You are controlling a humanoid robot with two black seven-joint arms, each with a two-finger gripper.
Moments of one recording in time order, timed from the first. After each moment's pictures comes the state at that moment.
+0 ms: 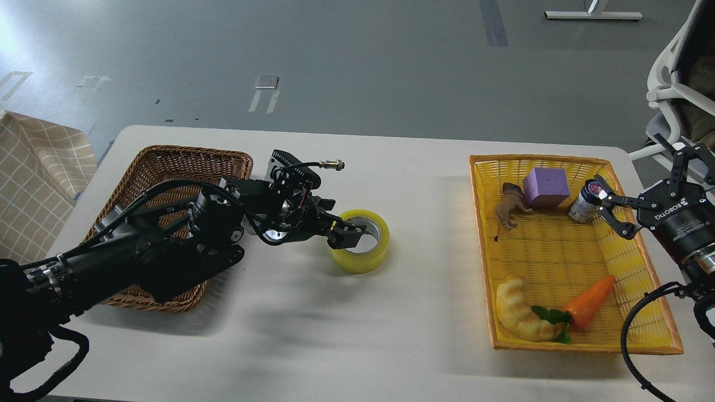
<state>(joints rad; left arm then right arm) -0.79 0.34 -0.46 -1.17 2.01 -0.44 -0.10 0.10 -0.34 1.64 1.22 -0.23 0.49 -0.27</state>
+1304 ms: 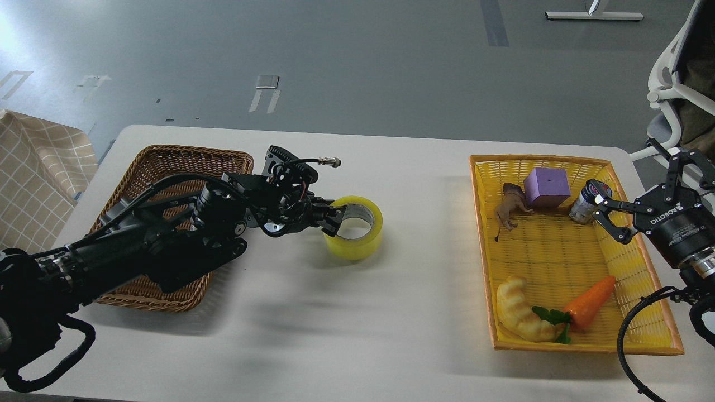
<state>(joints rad) -0.88 0.33 -0.42 -1.11 1.99 -0.44 -0.04 0.09 -0.33 1.64 1.22 -0.23 0.49 -0.27</state>
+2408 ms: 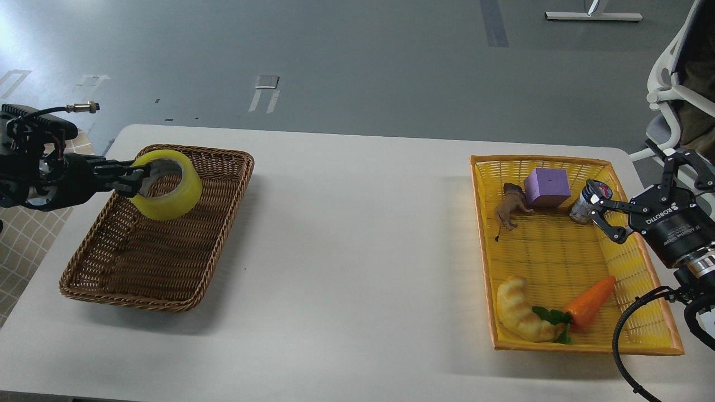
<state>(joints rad) -0.70 1.09 -0.42 -1.22 1.76 -0.26 -0.24 0.10 -0.32 1.63 1.22 -0.22 0.49 -0.27</state>
